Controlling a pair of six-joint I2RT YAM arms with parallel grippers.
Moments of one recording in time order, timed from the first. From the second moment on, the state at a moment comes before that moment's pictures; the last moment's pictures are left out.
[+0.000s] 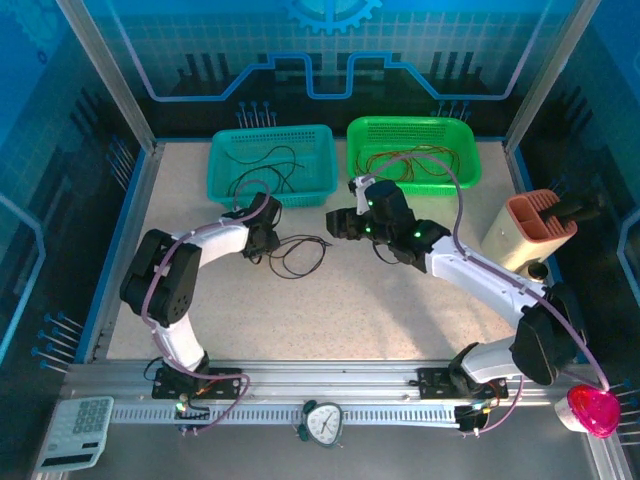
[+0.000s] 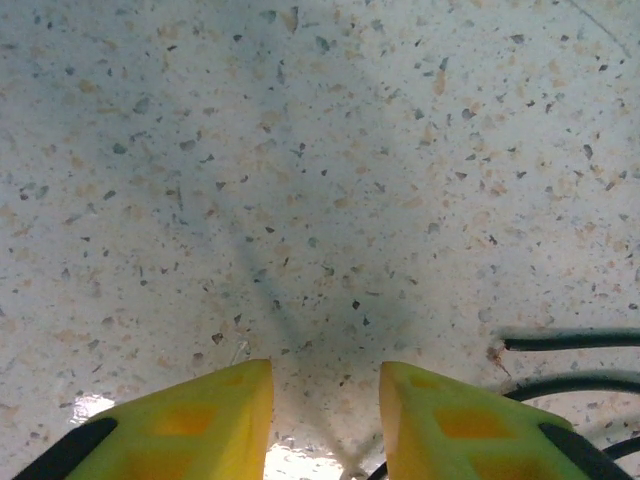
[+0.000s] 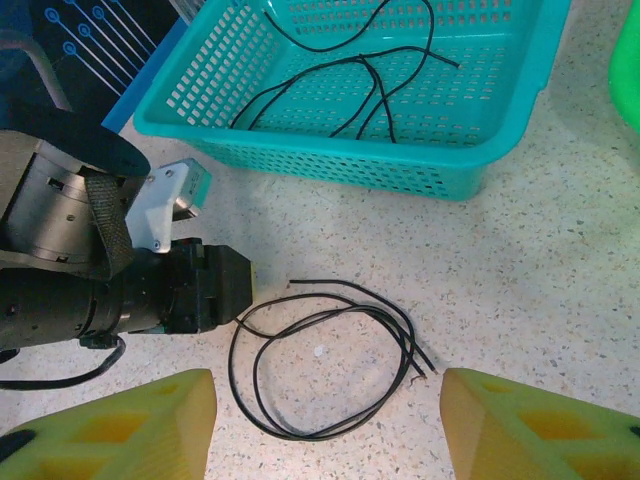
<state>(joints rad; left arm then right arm) -0.34 1.77 1.02 -0.45 -0.19 -0.79 0.66 1.38 1.07 -0.25 -0.04 0.41</state>
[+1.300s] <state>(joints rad) -0.43 1.37 1.55 -0.62 0.04 -0.54 0.66 1.33 1.07 -0.26 -0.07 0.41</state>
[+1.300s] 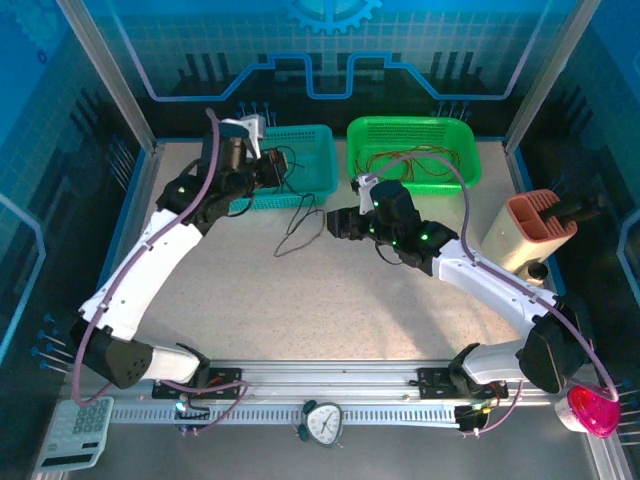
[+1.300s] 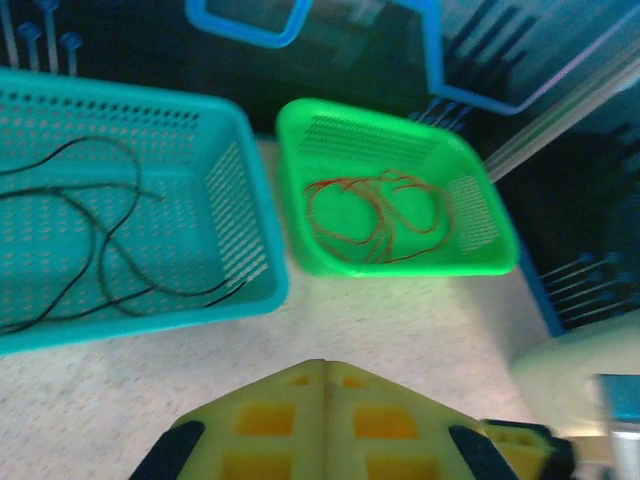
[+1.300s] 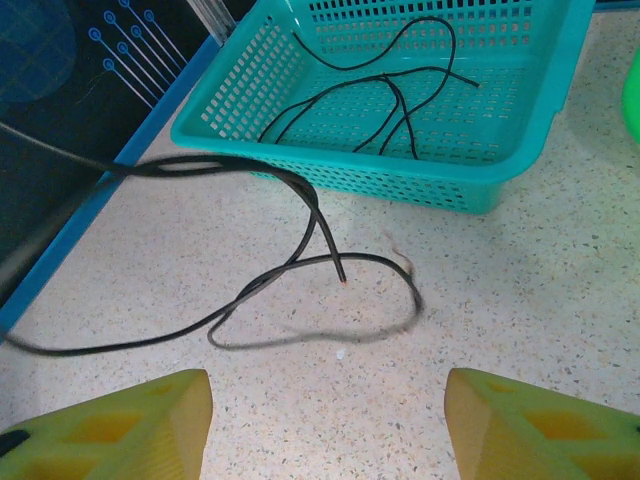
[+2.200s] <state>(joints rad) -0.43 1.39 1.84 -0.60 0.18 -0.58 0.52 1.29 0.94 -0.18 -0.18 0.39</state>
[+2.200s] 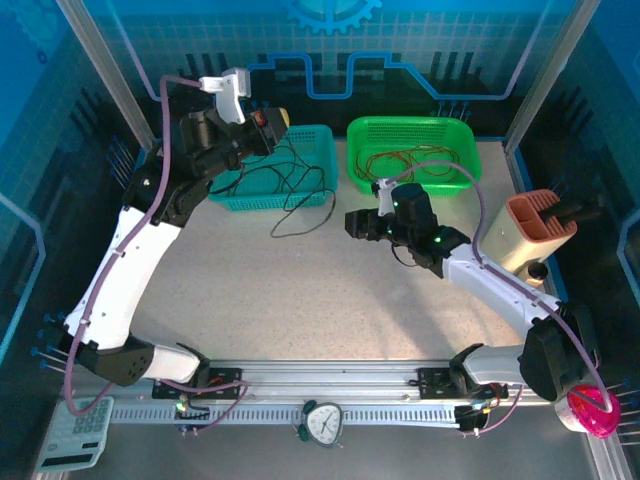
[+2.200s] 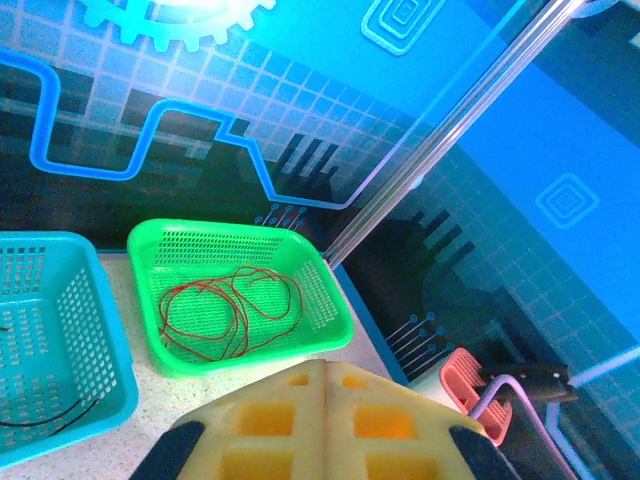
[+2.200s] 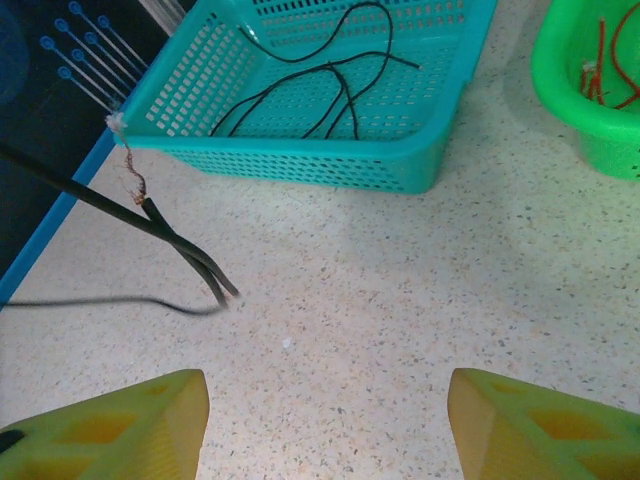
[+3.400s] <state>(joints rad) -0.46 1.43 1.90 -0.50 0.26 -0.70 0.43 1.44 0.85 0.20 -0.45 0.49</state>
